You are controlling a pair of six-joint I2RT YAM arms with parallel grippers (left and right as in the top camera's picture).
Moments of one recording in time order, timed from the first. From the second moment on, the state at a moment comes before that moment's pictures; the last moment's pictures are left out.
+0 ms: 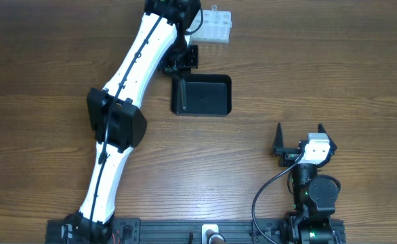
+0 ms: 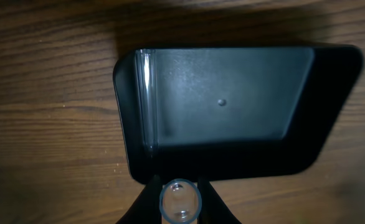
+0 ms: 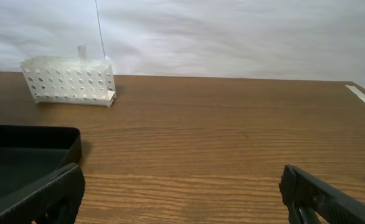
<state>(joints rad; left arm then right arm) -0.44 2.49 2.56 -1.68 0.15 -0.42 0.02 0.01 0.01 -0.07 0.06 -0.03</state>
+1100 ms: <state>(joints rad) -0.44 2.64 2.56 -1.59 0.15 -0.42 0.02 0.01 0.01 -0.07 0.06 -0.03</state>
